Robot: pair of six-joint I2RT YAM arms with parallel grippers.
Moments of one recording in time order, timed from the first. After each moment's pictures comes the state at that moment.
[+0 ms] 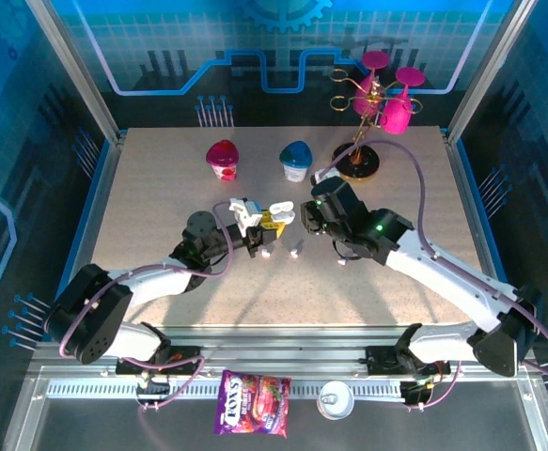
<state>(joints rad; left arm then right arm) -0.54 1.40 0.52 0.88 0.55 -0.07 0.80 1.26 1.21 -0.64 0.32 0.47</state>
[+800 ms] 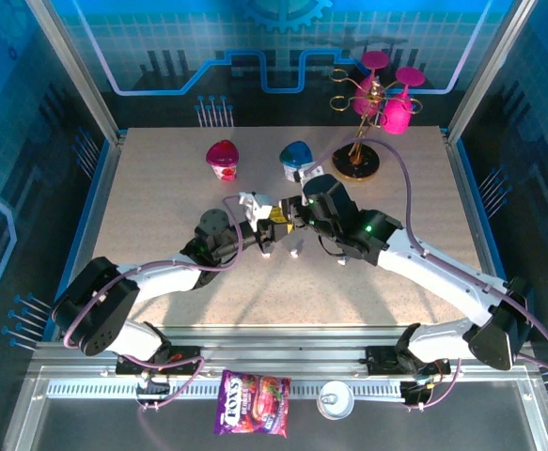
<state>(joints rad) -0.61 1.45 0.58 0.86 0.43 -0.21 0.84 1.32 1.21 -0.46 0.26 0.40</state>
